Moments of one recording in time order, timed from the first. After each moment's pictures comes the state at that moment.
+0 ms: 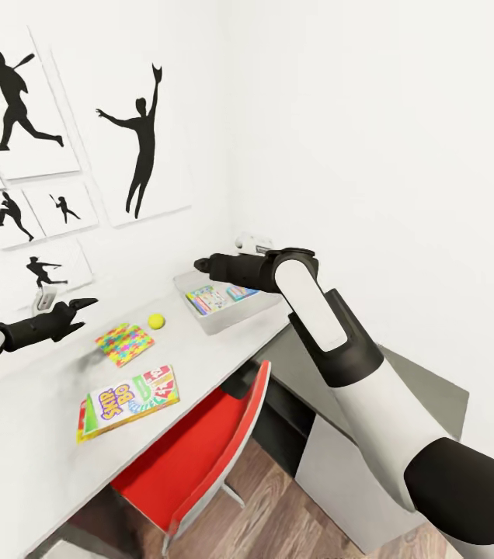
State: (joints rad) left arm -1.08 0.48 0.25 -0.48 0.63 0.77 -0.54; right arm -1.12 0.17 0.51 -1.38 -1.12 0.86 -0.64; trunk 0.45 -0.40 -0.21
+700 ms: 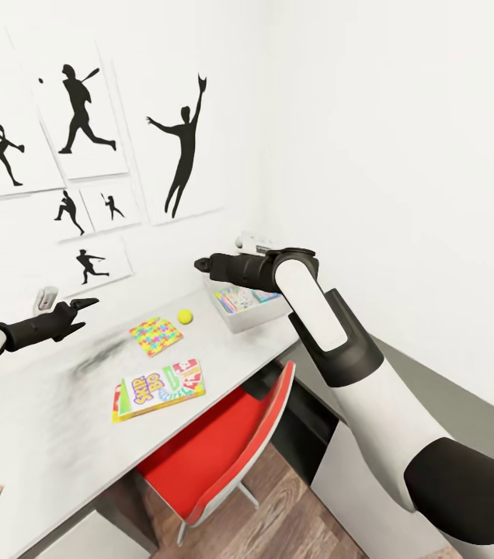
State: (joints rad) left arm -1.08 0.48 0.25 -0.48 0.63 0.77 -0.54; right arm -1.12 0.17 0.51 -1.38 -1.12 0.86 -0.64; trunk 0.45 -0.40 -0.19
